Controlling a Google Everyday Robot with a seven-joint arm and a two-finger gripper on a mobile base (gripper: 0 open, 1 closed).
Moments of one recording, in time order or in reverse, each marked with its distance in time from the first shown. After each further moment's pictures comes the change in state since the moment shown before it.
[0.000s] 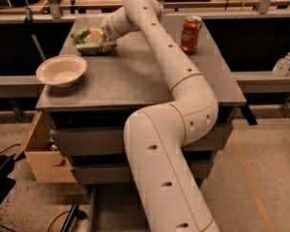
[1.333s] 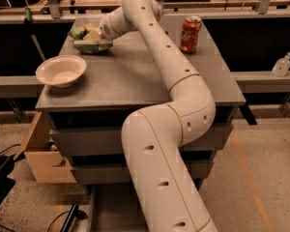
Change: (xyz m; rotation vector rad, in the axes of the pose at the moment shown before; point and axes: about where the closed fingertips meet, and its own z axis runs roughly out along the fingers) arm -0.001 0.003 0.003 -0.006 0.004 0.001
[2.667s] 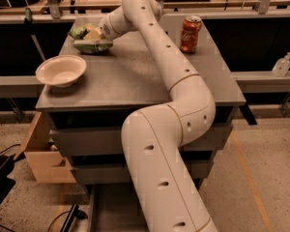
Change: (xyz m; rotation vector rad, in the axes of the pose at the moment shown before) arm 0.000 0.000 -0.001 0.000 0.000 0.000
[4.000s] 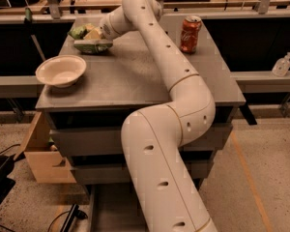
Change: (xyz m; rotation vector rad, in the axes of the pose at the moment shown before) arm -0.001 0.000 0.000 0.000 0.001 0.000
